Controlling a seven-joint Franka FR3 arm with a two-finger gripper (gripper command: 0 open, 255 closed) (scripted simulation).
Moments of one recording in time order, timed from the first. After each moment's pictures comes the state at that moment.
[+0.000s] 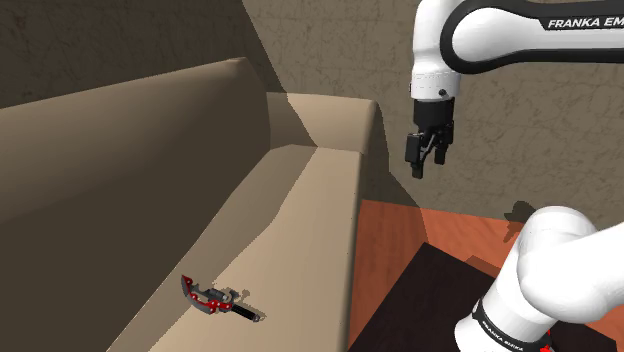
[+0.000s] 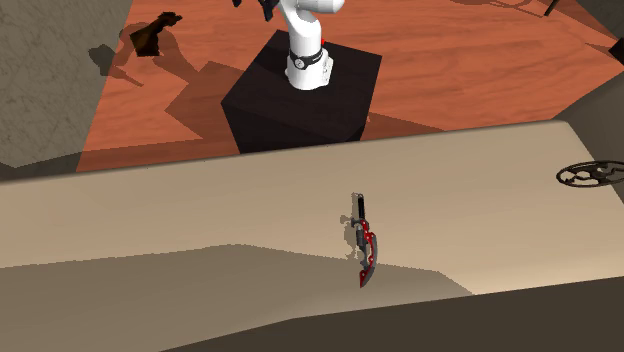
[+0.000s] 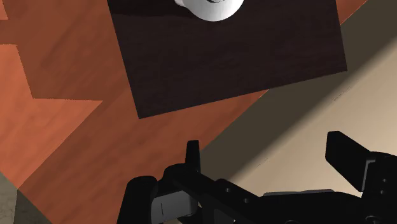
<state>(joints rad) 0.02 -0.78 -0.04 -2.41 -0.06 1.44 0.17</state>
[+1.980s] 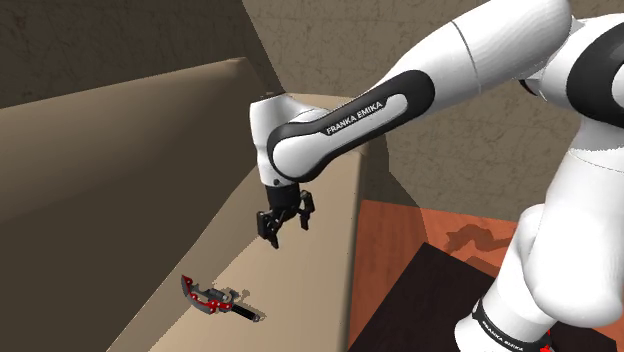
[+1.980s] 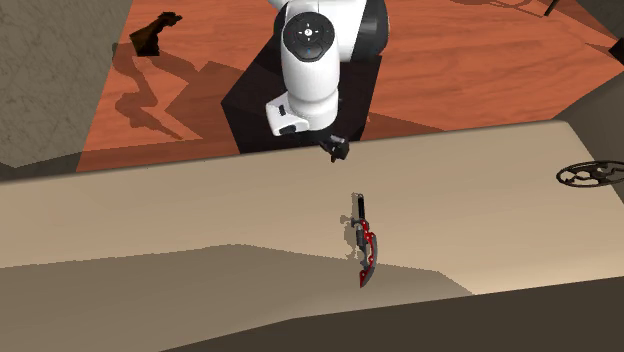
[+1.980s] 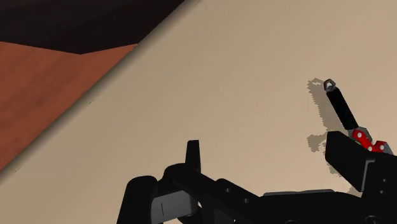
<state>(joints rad) 0.19 0.07 0.25 -2.09 0.04 2.02 0.53</state>
